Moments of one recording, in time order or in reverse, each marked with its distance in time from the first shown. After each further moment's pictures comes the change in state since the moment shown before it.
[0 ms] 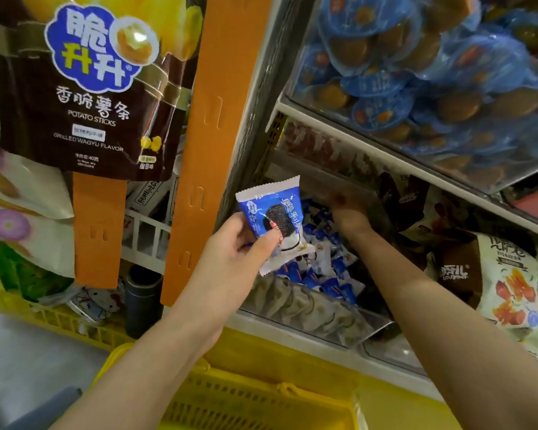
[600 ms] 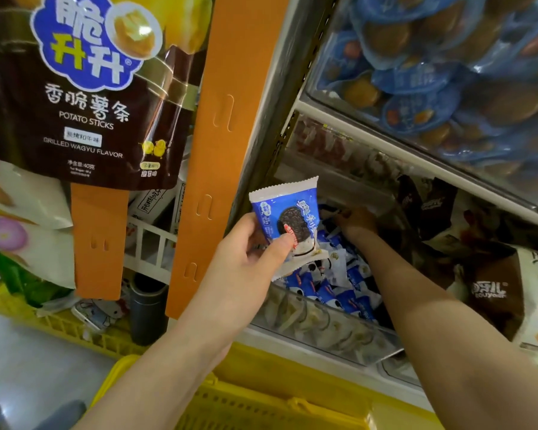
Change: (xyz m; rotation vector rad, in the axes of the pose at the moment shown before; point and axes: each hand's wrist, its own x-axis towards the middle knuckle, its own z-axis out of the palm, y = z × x) left_hand 0.015 -0.003 -0.004 0.014 -0.025 0.068; right_hand 0.040 0.027 0.023 -0.258 -0.011 0.142
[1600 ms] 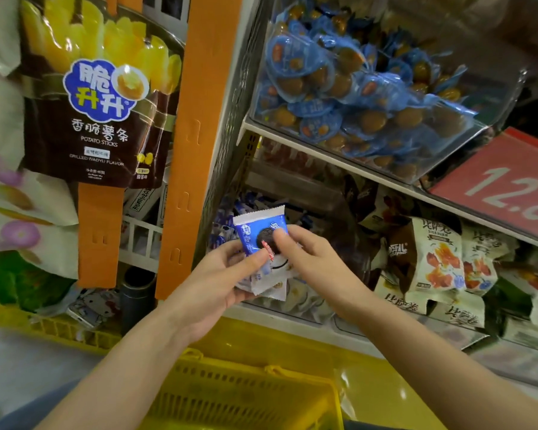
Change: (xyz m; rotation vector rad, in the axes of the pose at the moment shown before) left_hand -0.035 -0.004 0.001 -0.240 -0.243 -0.286; right_hand -0.234 -0.019 -0.087 0.566 -0.400 -0.504
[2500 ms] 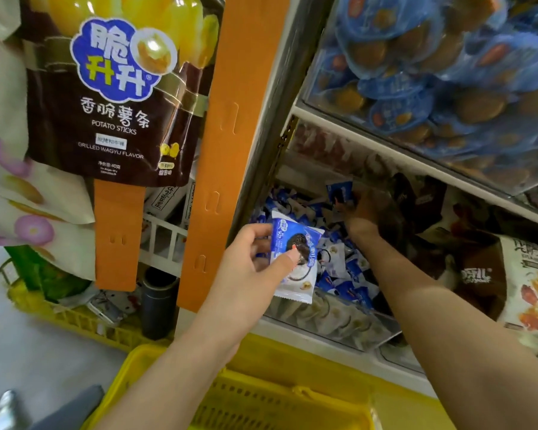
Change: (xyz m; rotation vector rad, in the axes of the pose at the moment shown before) left_hand 0.017 0.006 -0.001 0.241 0.297 0.198; right_hand 0.181 0.126 -0.047 -0.206 0.554 0.287
